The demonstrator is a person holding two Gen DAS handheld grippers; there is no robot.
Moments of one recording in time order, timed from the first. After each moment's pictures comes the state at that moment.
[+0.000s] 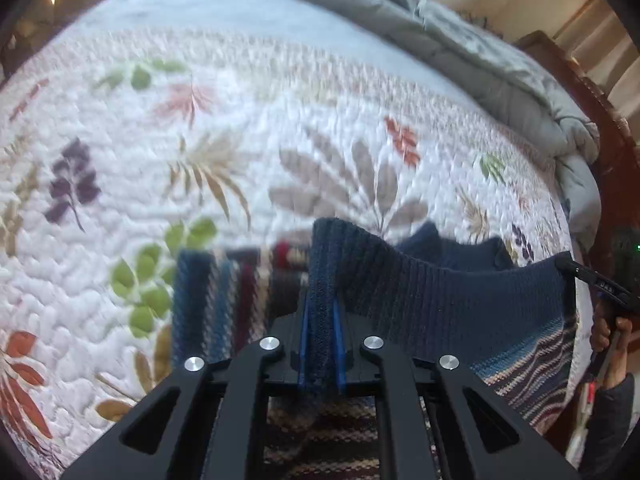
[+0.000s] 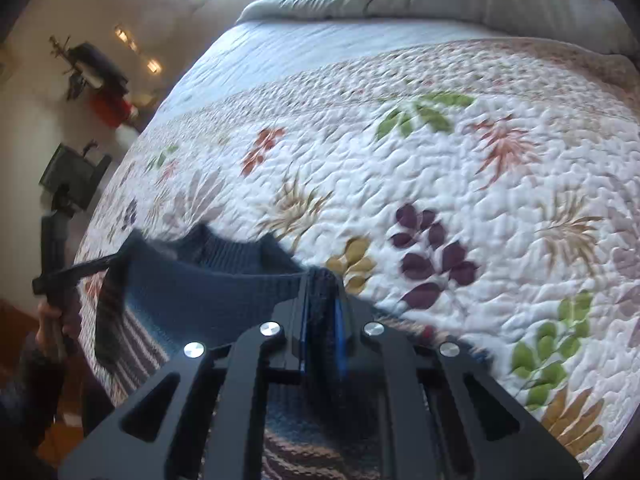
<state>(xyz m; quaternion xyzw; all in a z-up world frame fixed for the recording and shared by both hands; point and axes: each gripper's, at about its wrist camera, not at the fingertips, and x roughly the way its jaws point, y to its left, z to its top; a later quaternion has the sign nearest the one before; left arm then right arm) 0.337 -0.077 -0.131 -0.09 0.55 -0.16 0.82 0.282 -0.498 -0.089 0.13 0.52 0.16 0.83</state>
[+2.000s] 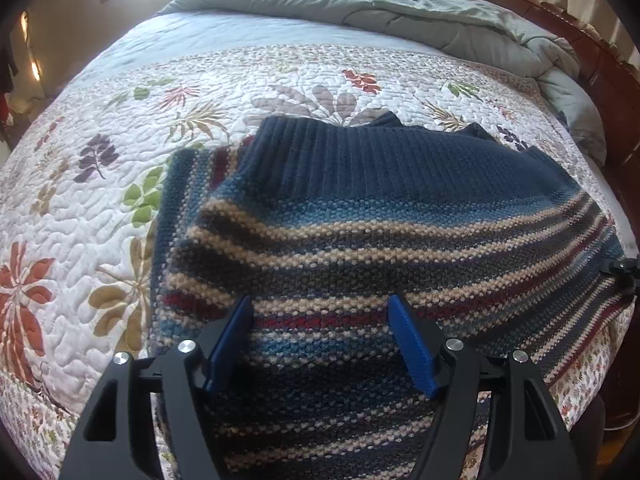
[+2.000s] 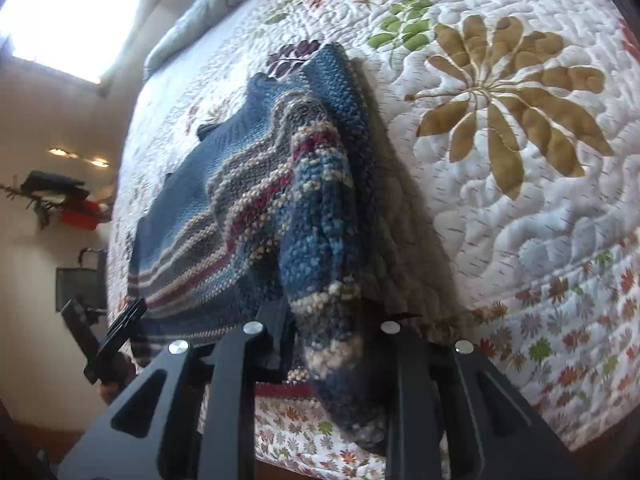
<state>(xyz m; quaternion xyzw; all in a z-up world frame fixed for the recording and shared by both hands) 0.217 -0.105 -0.149 0.03 0.51 -0.17 0.84 0.080 -0.532 -0.135 0.35 0.55 0.02 0.76</state>
